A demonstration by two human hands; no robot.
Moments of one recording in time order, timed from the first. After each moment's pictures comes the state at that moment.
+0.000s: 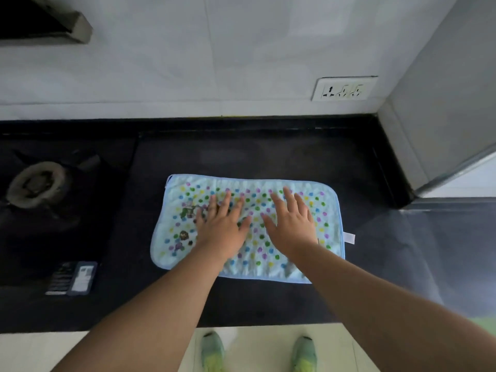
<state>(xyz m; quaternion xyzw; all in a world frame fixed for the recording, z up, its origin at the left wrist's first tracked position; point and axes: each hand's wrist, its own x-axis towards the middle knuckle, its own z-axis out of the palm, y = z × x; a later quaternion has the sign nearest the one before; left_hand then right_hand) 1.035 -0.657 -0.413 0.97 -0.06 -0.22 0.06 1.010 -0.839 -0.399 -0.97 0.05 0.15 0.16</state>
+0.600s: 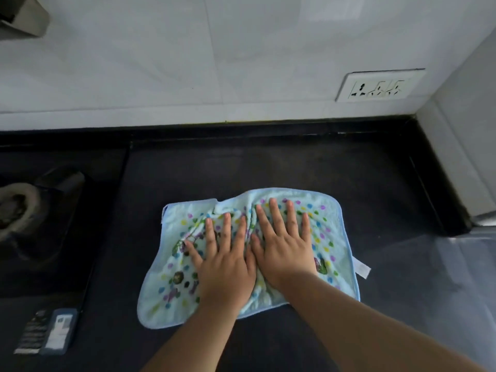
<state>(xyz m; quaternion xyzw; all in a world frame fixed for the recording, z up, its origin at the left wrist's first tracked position) 1.029 -0.655 -0.460 0.99 -0.02 -0.09 0.06 1.051 -0.798 -0.447 -0.99 -0.01 0.12 0.10</state>
